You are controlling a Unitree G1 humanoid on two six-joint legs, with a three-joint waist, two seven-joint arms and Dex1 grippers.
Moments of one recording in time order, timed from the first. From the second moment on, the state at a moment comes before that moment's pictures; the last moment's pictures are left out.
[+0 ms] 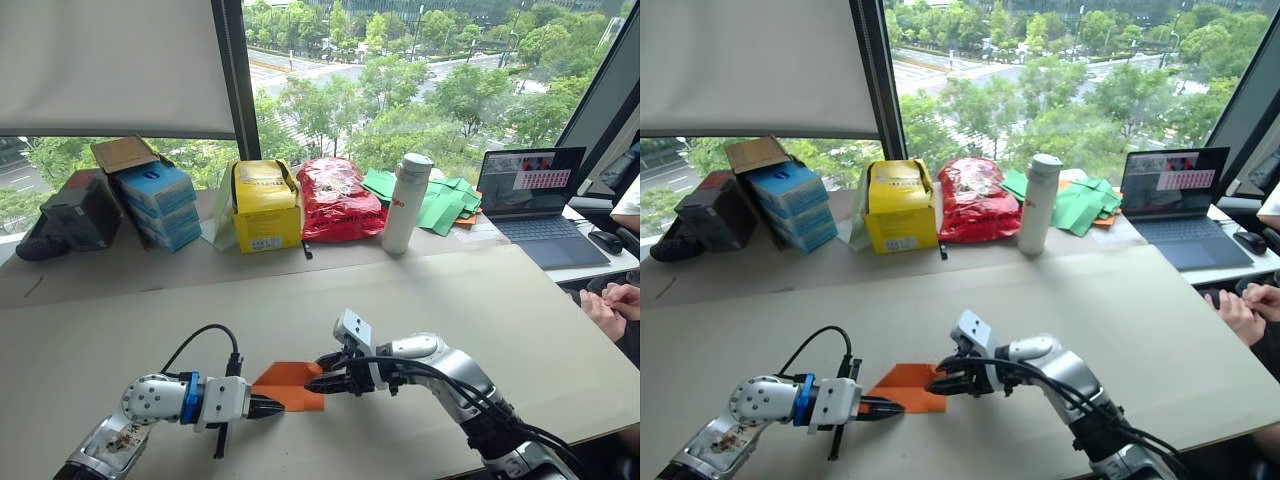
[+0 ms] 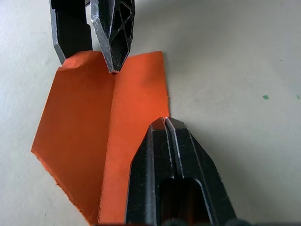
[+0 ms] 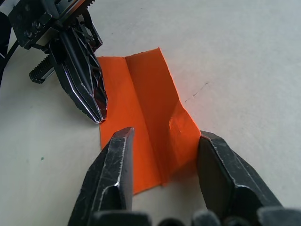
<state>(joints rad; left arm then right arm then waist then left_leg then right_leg) -0.04 0.77 -0.24 0.01 -0.17 -0.33 -1.16 -0.45 -0.38 0.40 -0.09 0.30 0.73 0.97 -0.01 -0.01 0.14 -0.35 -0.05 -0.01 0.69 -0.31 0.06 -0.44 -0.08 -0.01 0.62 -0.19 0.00</state>
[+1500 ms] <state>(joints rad) -0.07 0.93 0.03 -0.26 -0.54 0.35 -1.20 -0.36 -0.46 0.54 -0.05 -0.08 0.01 1.00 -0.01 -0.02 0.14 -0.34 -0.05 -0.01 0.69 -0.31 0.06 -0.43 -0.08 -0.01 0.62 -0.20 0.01</state>
